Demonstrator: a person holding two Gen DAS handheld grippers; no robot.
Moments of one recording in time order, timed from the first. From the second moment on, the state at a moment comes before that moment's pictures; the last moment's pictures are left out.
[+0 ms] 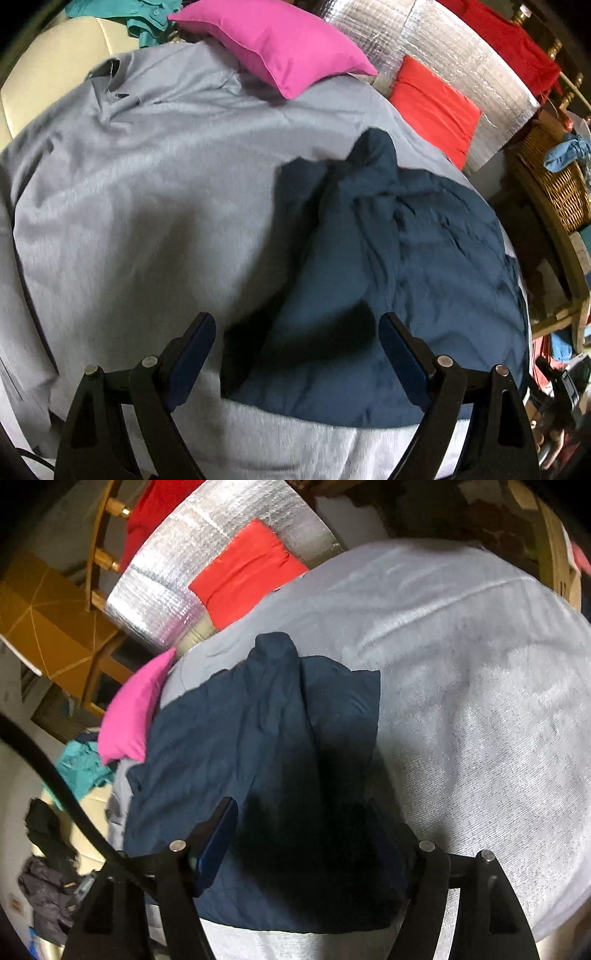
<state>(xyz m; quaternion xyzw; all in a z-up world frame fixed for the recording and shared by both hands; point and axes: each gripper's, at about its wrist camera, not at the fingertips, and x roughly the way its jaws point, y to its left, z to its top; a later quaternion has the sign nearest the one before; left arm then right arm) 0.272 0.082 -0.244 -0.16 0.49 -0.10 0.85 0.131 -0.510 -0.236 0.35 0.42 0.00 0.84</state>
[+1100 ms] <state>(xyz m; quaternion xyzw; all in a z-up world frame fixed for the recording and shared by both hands) 0.271 0.069 -0.256 -0.16 0.48 -0.11 0.85 0.137 -0.498 -0.235 0.30 0.40 -0.04 0.87</state>
